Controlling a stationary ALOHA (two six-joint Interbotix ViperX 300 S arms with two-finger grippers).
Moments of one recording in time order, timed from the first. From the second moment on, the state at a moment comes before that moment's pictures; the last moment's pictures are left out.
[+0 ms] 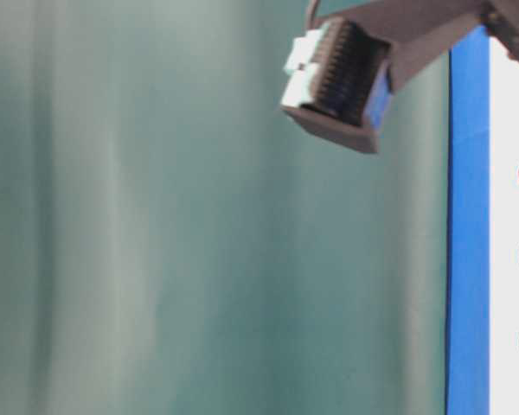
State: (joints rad) left arm -0.01 -0.99 1.22 0.00 -0.28 -0.01; right arm 0.35 0.34 0.62 0.38 -0.46 0.22
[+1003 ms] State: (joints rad) left arm -0.01 -0.99 1.23 0.00 -0.28 -0.01; right arm 0.35 0.32 0.64 0.42 -0.47 0.16
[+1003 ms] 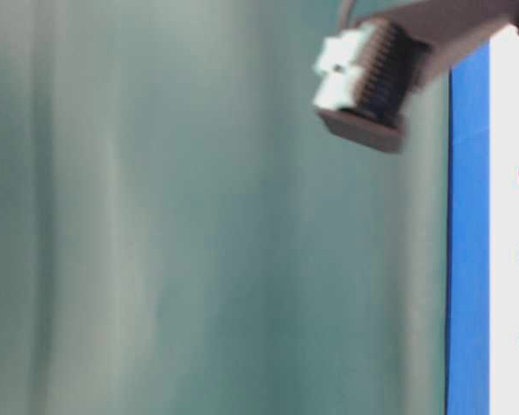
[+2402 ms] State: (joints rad) left arm -0.02 -0.99 1.23 0.00 -0.27 -0.02; right arm 0.17 -0.14 0.70 0.29 -0.03 0.03
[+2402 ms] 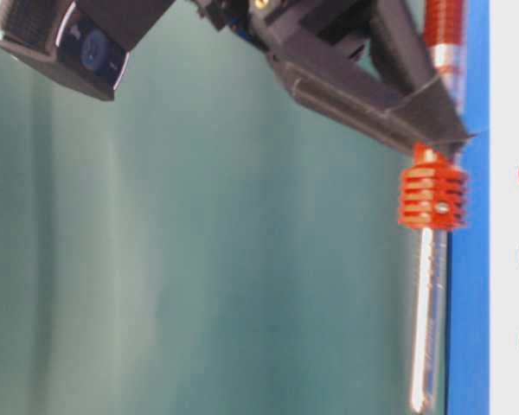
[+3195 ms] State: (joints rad) left arm -0.02 -0.99 1.23 0.00 -0.26 -0.02; right arm -0.18 -0.16 0.65 -0.08 0.15 0.02
